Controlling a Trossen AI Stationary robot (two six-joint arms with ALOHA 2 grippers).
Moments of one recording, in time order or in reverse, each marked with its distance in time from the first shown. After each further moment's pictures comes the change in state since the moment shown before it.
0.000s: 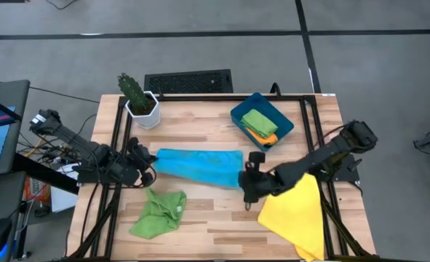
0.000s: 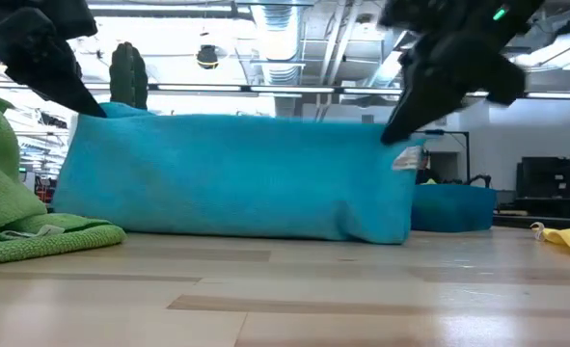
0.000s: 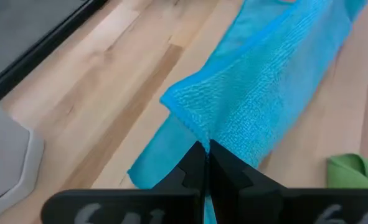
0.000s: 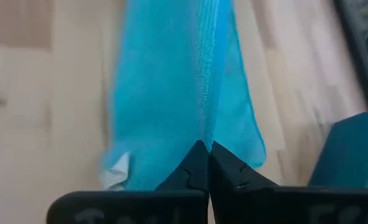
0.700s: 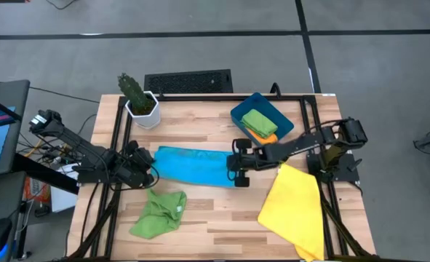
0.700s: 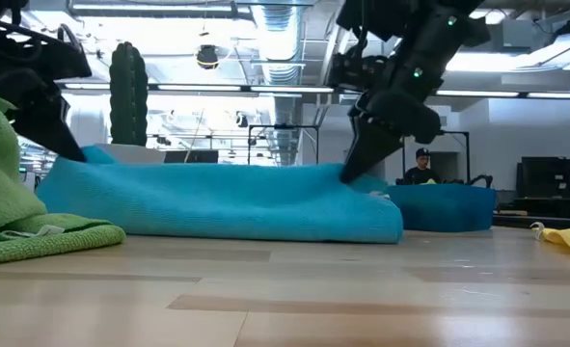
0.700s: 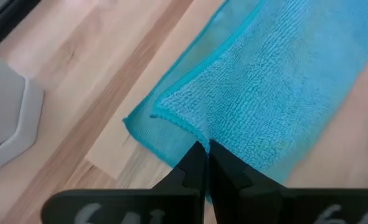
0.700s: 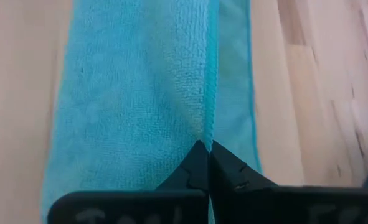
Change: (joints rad) left arm 0.010 0.061 -0.110 -0.011 0.064 -0.098; right arm -0.281 0.072 0.000 0.165 -0.302 -0.259
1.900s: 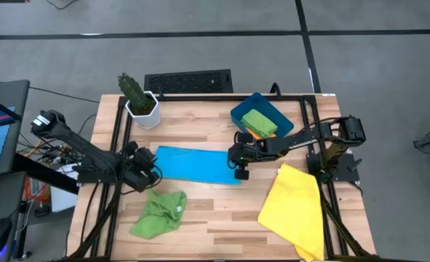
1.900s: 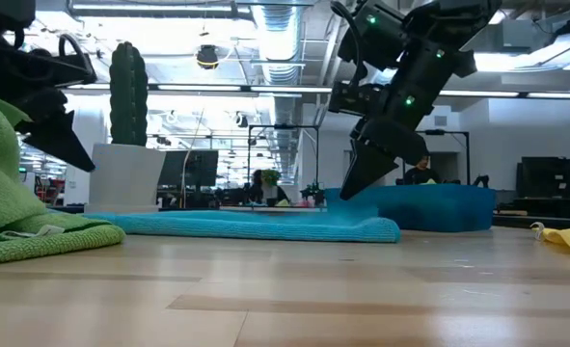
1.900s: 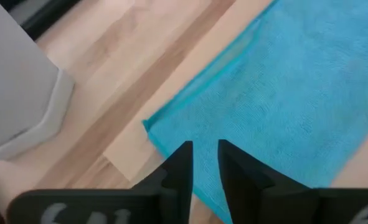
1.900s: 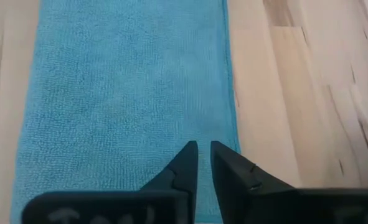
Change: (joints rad) left arm 0.000 0.153 0.000 0.020 -0.109 -0.166; right arm -0.112 -0.001 -0.091 0.137 -0.075 -0.037
